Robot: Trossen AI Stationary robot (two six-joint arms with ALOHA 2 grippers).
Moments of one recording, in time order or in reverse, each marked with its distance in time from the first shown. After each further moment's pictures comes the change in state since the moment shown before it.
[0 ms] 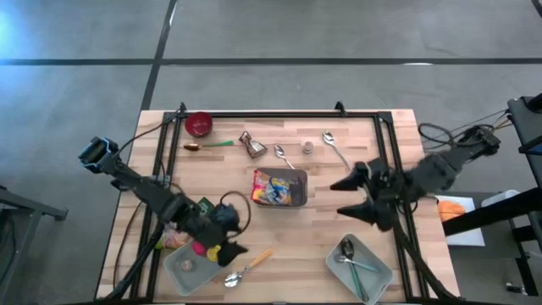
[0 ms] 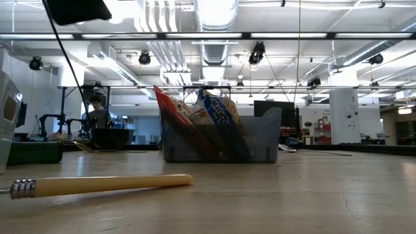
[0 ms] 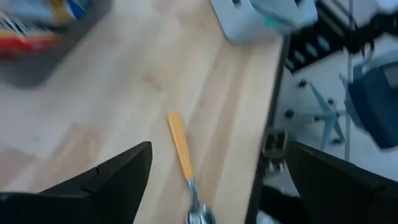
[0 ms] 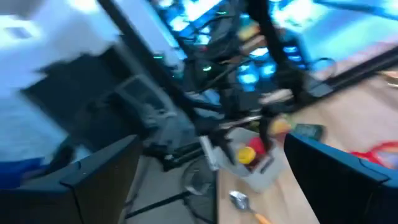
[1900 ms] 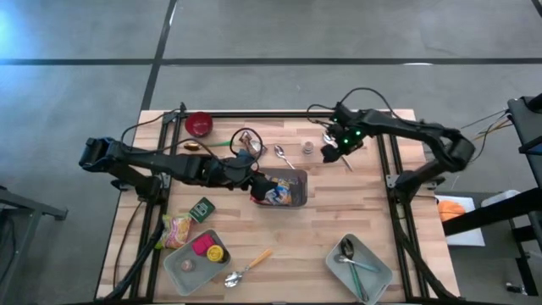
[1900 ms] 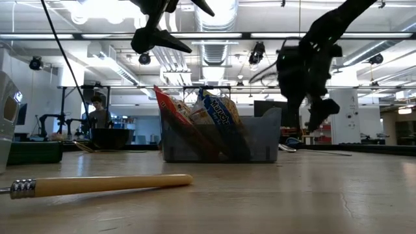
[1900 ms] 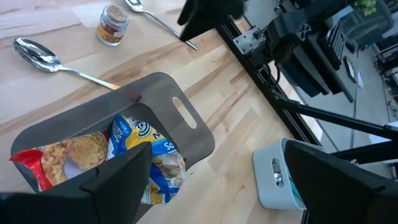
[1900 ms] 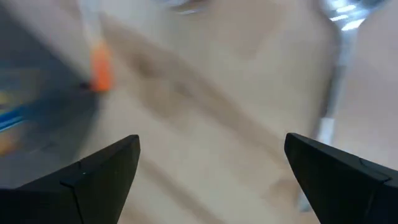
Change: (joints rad) left arm 0.449 -0.002 0.000 0.207 -0.023 0.032; right arm -1.208 0.457 -0.228 -0.524 -0.731 -0.313
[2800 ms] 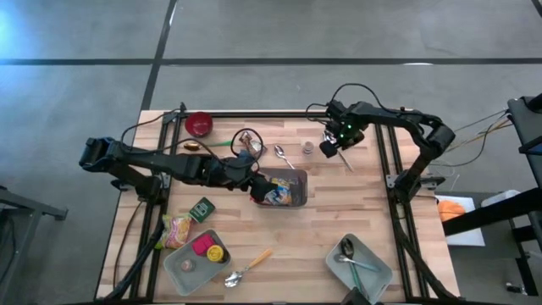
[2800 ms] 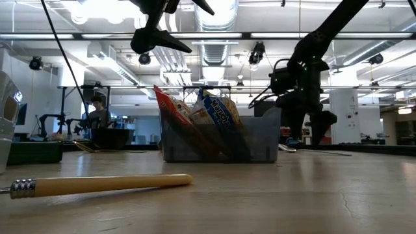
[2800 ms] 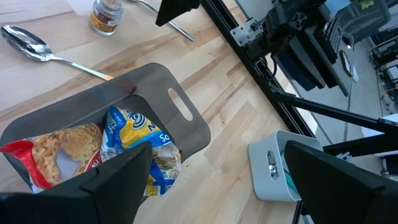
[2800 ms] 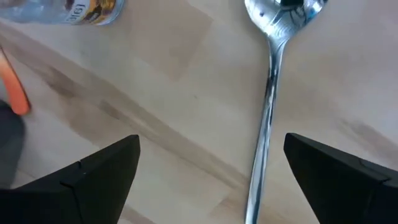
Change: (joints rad) left arm 0.002 0.000 0.000 -0.005 0.040 -0.012; right arm -0.096 0.218 0.103 -0.074 0.108 -0.110
